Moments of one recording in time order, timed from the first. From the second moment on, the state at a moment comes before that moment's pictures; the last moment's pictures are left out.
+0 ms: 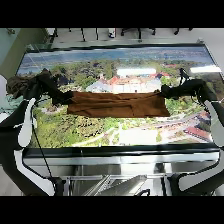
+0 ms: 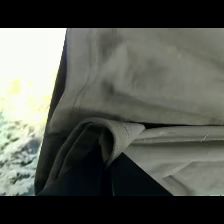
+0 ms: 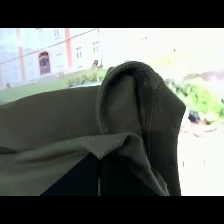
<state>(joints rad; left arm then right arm) 0.02 -1.90 1.68 -1.90 1.27 1.54 -0.21 -1.75 1.35 2.32 -0.91 -1.92</state>
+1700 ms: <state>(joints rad) -0.19 -1.87 1.98 -1.91 1.36 1.46 -0.31 -1.95 1.55 2.41 -1.31 -2.11</state>
